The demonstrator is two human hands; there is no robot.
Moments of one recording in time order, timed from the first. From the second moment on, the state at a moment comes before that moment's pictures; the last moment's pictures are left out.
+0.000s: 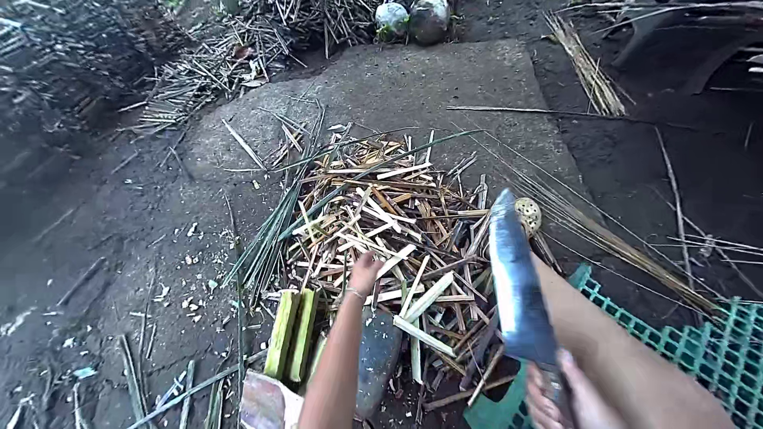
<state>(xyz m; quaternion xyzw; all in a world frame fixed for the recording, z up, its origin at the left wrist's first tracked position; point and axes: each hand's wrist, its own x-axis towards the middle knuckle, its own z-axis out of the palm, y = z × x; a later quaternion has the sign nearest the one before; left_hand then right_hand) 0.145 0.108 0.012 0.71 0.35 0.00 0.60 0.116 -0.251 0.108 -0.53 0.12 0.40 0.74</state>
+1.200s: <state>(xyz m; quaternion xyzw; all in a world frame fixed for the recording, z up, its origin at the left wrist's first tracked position) -0.013 -0.009 0.017 0.80 0.42 0.18 0.39 0.057 -0.122 0.088 -0.75 -0.24 0.27 0.55</state>
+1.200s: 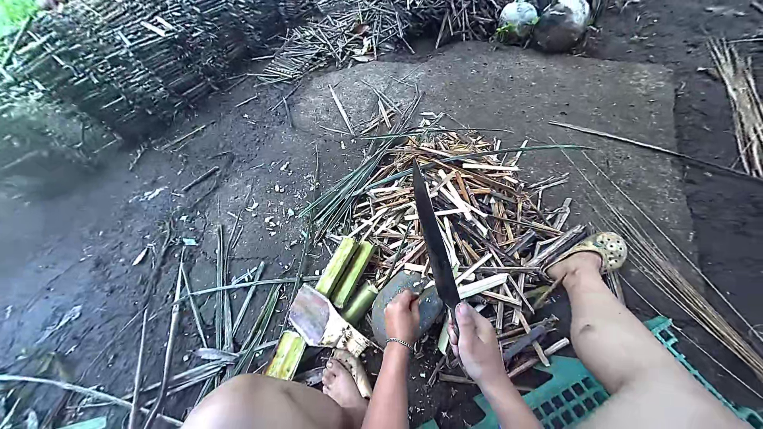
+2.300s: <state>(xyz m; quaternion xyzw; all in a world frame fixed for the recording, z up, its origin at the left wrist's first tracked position) -0.032 0.026 0.064 0.56 0.38 0.37 0.64 0.061 -0.126 0.062 -0.83 -0.24 0.37 0.35</state>
